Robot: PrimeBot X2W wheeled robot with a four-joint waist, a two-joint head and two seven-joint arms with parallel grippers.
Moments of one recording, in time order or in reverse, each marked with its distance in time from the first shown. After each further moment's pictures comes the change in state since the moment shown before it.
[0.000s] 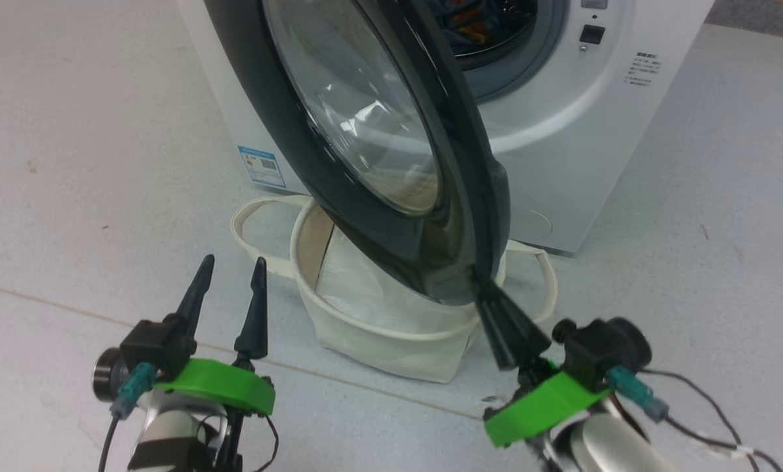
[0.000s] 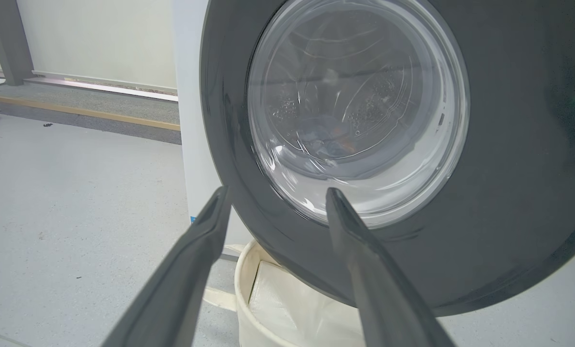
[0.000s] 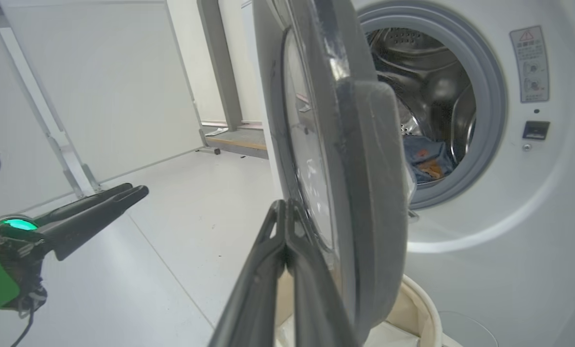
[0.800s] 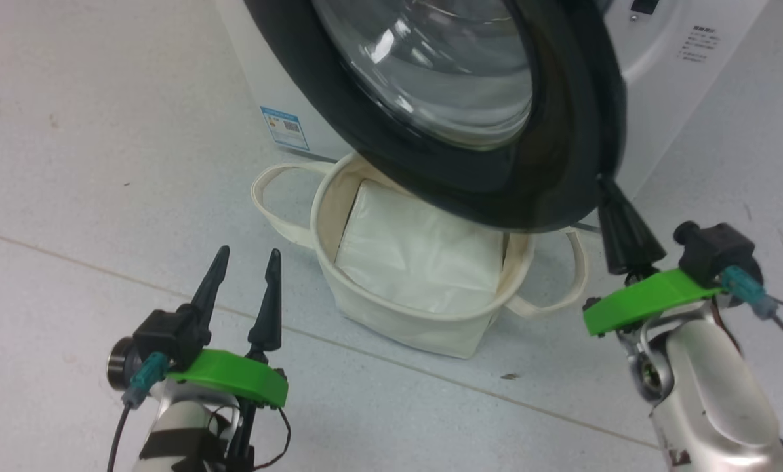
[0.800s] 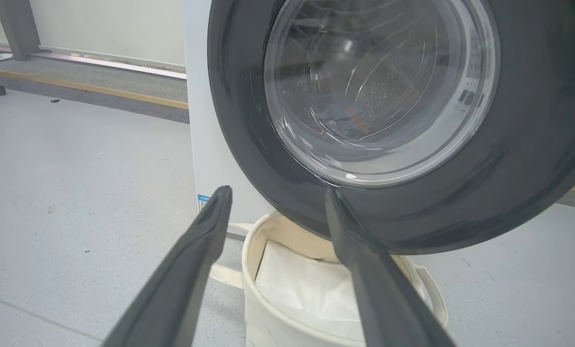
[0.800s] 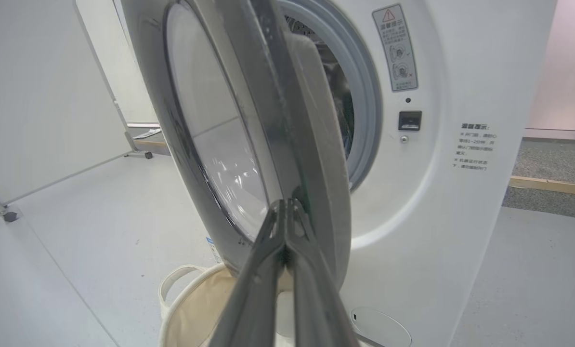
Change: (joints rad) left arm -0.029 -0.001 -0.047 0.011 -0.034 0.017 0.000; right arm -0.177 0.046 -0.427 0.253 -0.096 0.004 0.000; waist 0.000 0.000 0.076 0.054
